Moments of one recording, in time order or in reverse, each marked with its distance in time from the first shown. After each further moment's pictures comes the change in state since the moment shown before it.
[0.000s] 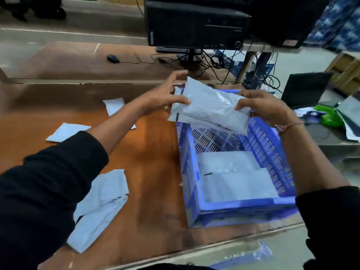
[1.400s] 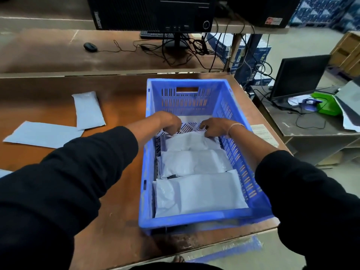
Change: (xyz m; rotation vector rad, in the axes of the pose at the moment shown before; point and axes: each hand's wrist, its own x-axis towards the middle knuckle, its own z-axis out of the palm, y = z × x) left_hand 0.130 -0.047 0.152 1.300 -0.574 -0.409; right_hand 0.084 0.124 0.006 -1.009 -0.487 0.121
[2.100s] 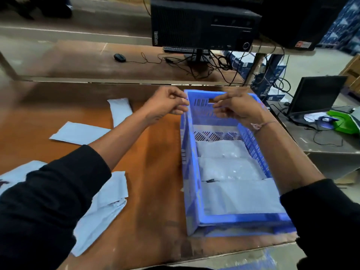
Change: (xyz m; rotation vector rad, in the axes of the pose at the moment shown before) left_hand -0.120 -0.123 0.030 -1.648 0.723 0.275; right_hand -0.045 -0.113 -0.065 1.352 0.409 -0.131
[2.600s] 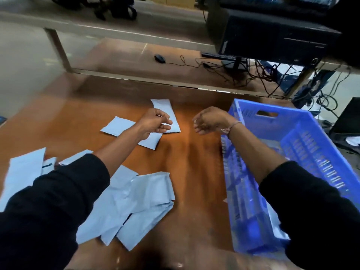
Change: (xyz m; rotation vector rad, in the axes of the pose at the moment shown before) left_hand -0.059 -0.088 -0.189 0.027 0.272 -0.328; right_hand 0.047 0.006 0.228 -0.432 -0.327 0.149
